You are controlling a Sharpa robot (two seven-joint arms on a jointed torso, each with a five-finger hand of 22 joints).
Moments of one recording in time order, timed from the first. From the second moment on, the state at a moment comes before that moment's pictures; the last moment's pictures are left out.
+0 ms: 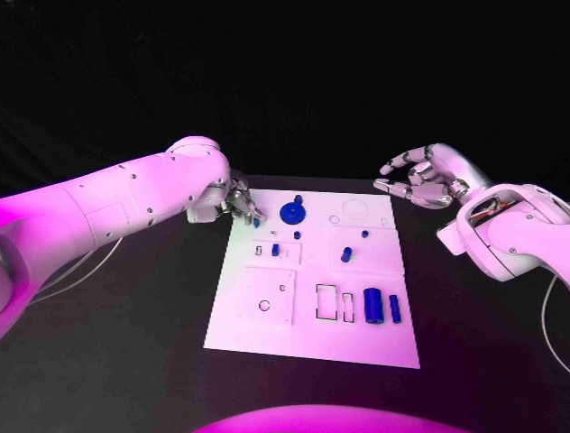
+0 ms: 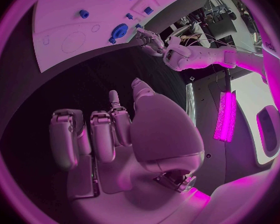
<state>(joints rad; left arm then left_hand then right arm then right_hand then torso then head) 1.34 -0.49 -0.06 0.98 -1.11 0.38 -0.51 1.02 -0.15 0.42 0.29 0.32 0.82 0.07 0.70 0.73 1.21 0.00 1.12 0.89 1.46 -0.07 1.56 1.31 0.07 1.43 0.03 1.39 1.21 1.30 -0.96 -0.11 1.62 -1.03 -0.59 0.00 1.33 -0.07 0.07 0.29 0.25 0.86 0.16 0.24 0.39 1.43 0.08 1.41 1.31 1.47 0.01 1.54 1.31 0.01 1.47 0.11 1.48 1.31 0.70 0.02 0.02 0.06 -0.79</state>
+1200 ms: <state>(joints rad) 1.33 -0.50 -0.05 0.99 -1.03 0.34 -0.49 1.26 -0.12 0.57 0.26 0.32 0.80 0.07 0.75 0.77 1.19 0.00 1.11 0.86 1.46 -0.07 1.56 1.31 0.07 1.43 0.03 1.39 1.21 1.30 -0.95 -0.11 1.62 -1.03 -0.59 -0.01 1.33 -0.07 0.07 0.29 0.25 0.86 0.16 0.24 0.39 1.43 0.08 1.41 1.31 1.47 0.01 1.54 1.31 0.01 1.47 0.11 1.48 1.31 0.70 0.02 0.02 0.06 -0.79</state>
